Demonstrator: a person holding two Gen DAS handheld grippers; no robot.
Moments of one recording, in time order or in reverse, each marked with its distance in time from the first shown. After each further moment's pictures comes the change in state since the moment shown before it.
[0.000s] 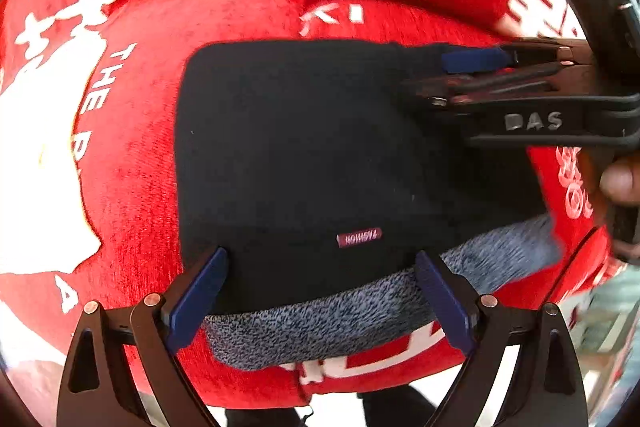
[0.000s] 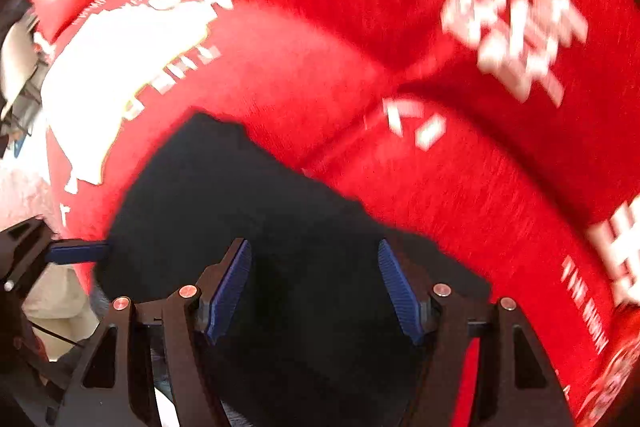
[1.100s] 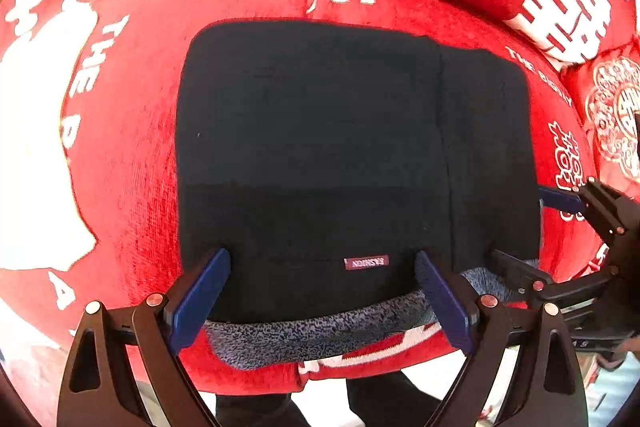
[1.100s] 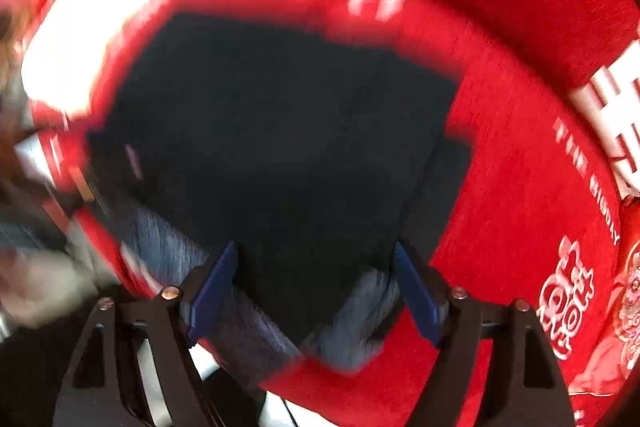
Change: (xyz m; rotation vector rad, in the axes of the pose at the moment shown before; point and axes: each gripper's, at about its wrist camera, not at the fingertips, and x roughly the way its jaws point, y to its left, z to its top) left arm 0.007 0.016 0.026 -0.069 0.092 -0.054; right arm -0.008 0.002 -0.099 0.126 0.127 -0.037
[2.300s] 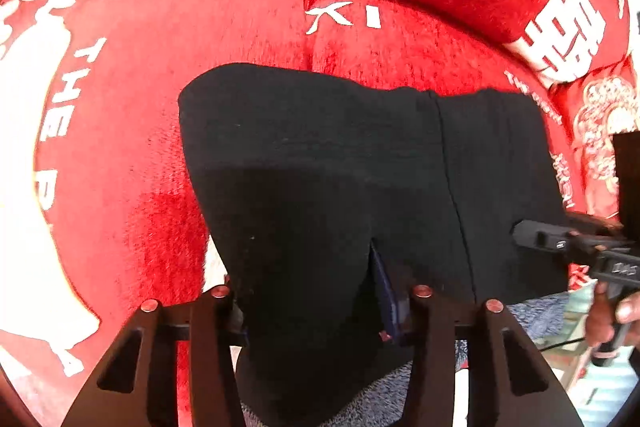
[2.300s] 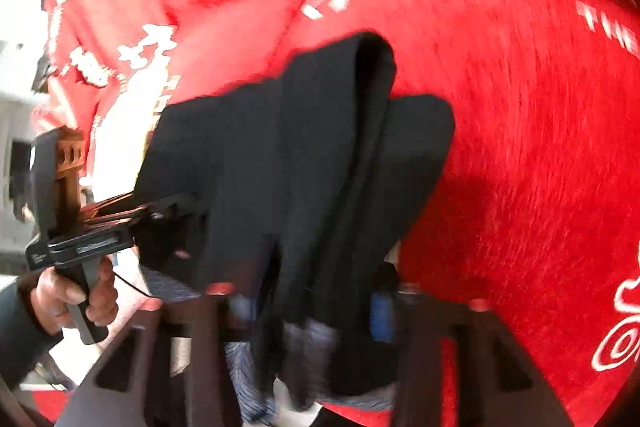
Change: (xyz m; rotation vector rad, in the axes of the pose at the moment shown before) left arm 0.015 0.029 0.040 0.010 0.007 -0.065; right arm 0.003 -0.068 0.020 0.353 -0.077 0.441
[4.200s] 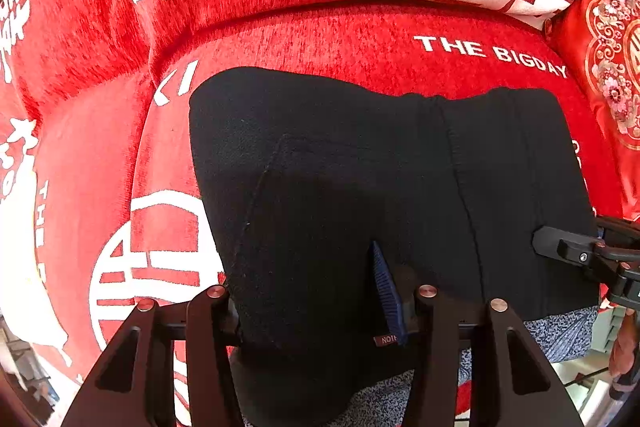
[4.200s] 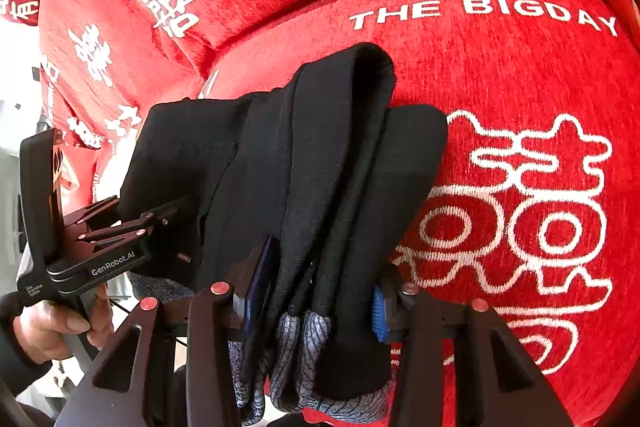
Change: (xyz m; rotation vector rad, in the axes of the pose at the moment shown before) left arm 0.046 -0.248 0.042 0.186 -0.011 0.255; right arm -0.129 -0.191 -0.024 0.135 -0.125 -0.008
